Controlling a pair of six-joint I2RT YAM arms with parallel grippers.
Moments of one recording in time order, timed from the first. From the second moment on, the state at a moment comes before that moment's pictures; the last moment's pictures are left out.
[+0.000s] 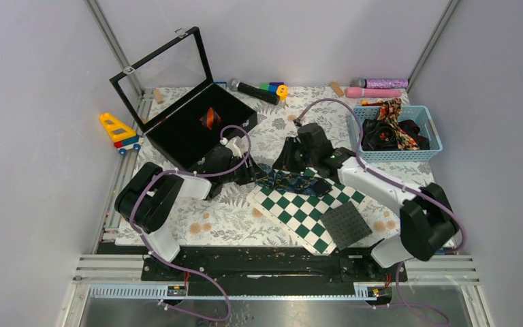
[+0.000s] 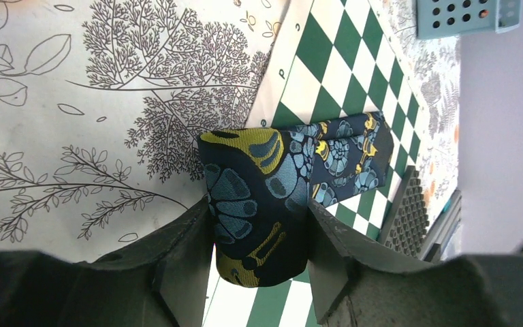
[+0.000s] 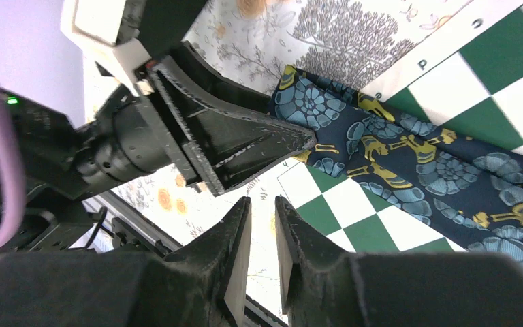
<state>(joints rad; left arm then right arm) -0.50 1.72 0.62 0.56 0.37 -0.80 0.65 1.52 1.03 -0.23 -0.19 0.74</state>
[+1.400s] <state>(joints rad) -0.81 1.75 1.14 -0.36 -0.33 -0.35 0.42 0.86 0.80 -0.38 -0.01 0.68</state>
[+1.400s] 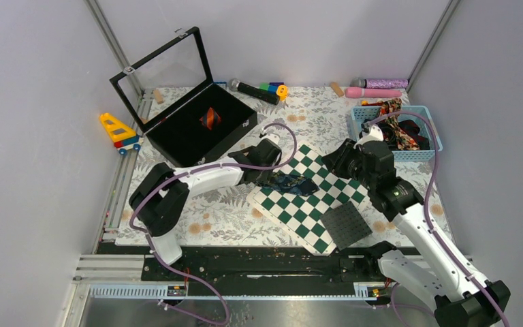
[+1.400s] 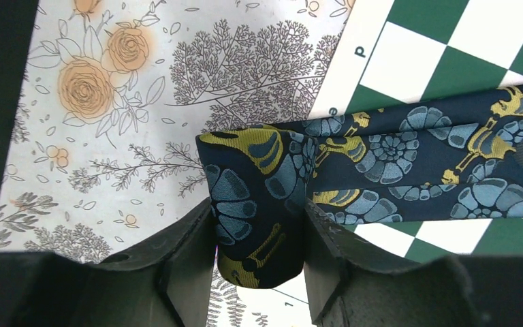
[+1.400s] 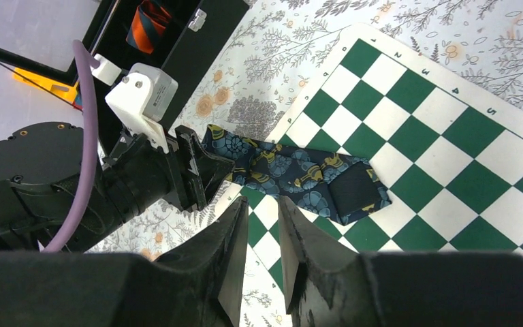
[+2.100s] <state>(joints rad) -0.96 1.94 1.34 -0.53 -0.67 -0.29 0.42 0.80 0.82 -0.45 0.02 0.65</state>
